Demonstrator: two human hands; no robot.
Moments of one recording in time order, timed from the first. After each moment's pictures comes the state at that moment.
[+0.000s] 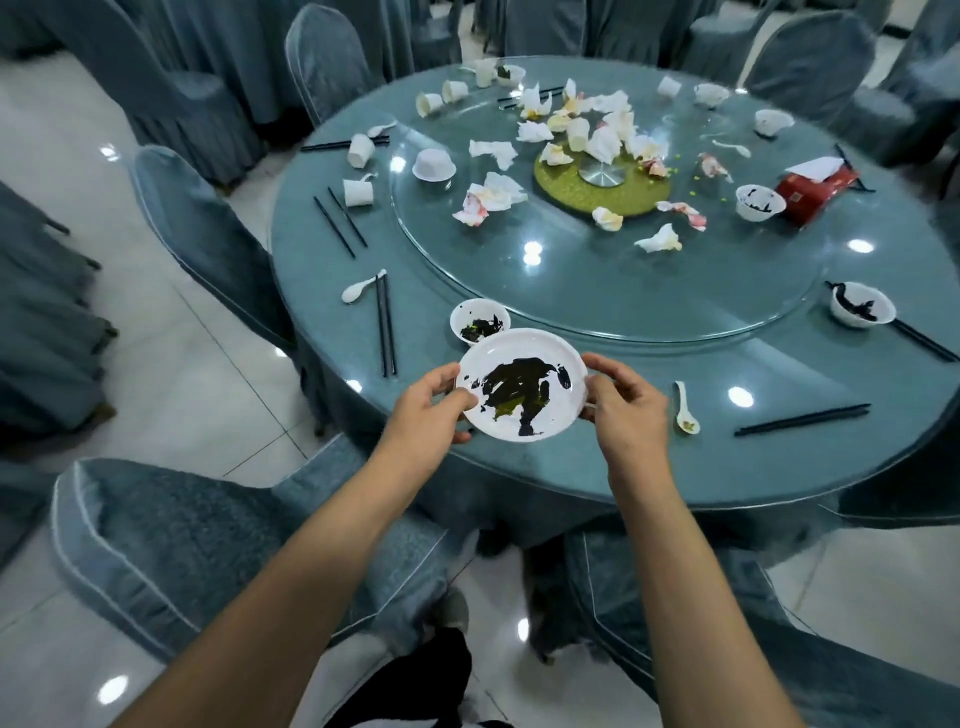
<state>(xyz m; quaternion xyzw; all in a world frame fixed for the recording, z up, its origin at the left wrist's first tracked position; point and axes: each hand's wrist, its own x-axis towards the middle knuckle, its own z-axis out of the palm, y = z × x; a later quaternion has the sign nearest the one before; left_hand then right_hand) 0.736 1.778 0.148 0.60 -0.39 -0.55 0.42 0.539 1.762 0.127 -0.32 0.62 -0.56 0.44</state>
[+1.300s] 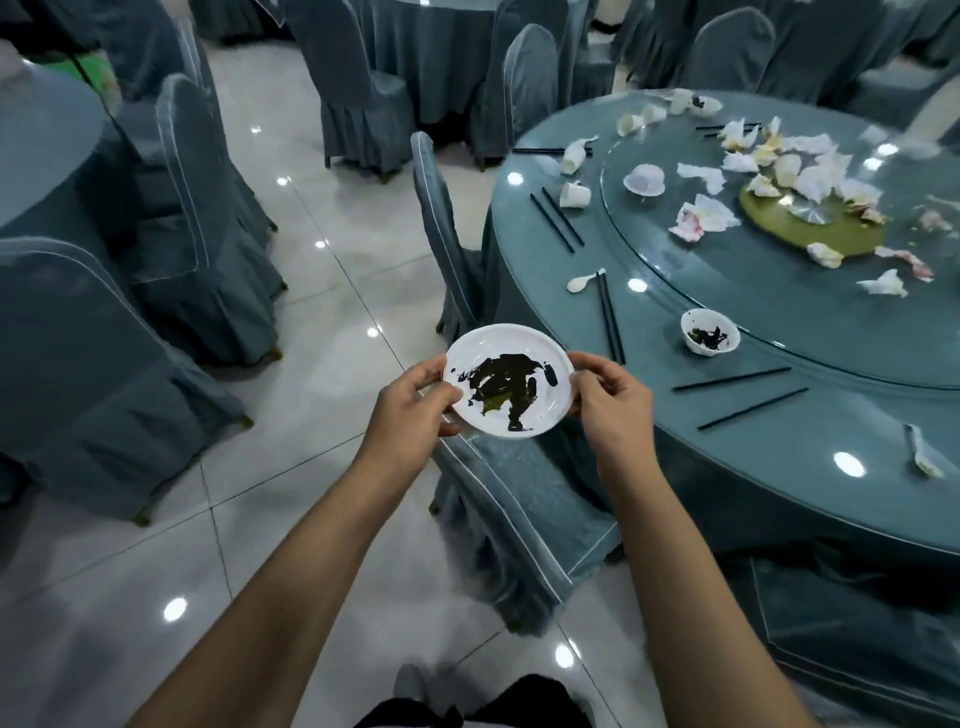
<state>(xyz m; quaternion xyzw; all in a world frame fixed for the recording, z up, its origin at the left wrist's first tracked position) 1.110 1.925 0.167 0.63 -0.34 -0.47 0.52 0.922 1.856 0.141 -0.42 0.58 -0.48 0.51</state>
